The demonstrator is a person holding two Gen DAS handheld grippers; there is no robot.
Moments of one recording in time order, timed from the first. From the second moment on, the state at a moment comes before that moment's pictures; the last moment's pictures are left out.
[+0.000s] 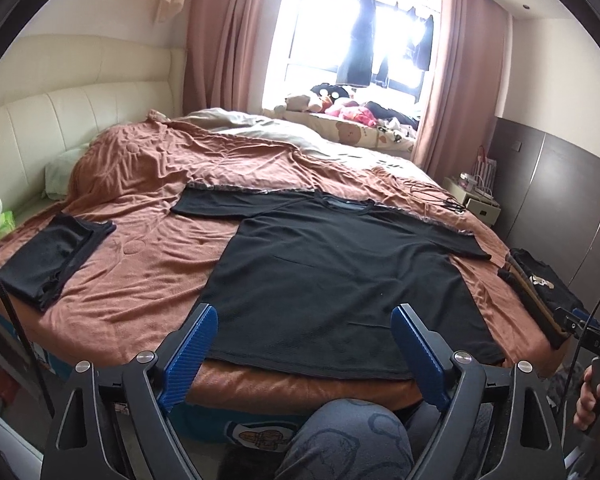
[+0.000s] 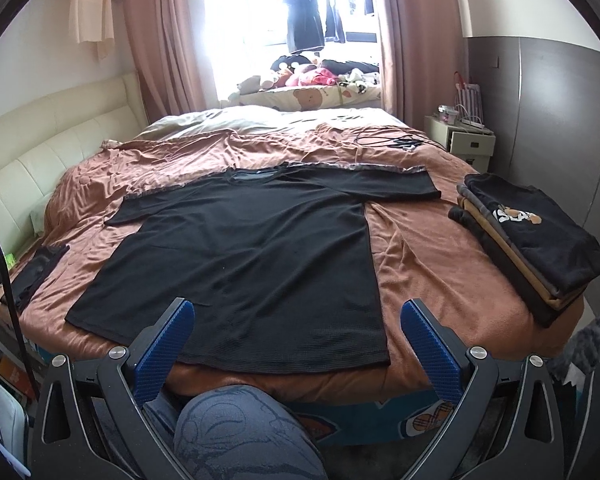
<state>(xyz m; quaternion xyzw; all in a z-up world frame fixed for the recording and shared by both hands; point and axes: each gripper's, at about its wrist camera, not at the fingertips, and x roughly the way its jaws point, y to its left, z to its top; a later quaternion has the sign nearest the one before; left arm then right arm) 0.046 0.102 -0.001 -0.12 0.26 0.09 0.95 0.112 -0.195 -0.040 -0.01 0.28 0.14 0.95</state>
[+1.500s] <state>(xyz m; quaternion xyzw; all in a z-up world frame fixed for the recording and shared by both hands) 0.245 0.286 -0.064 -0.23 0.34 0.17 0.90 0.364 -0.027 -0.074 -0.08 0.34 0.22 0.91</state>
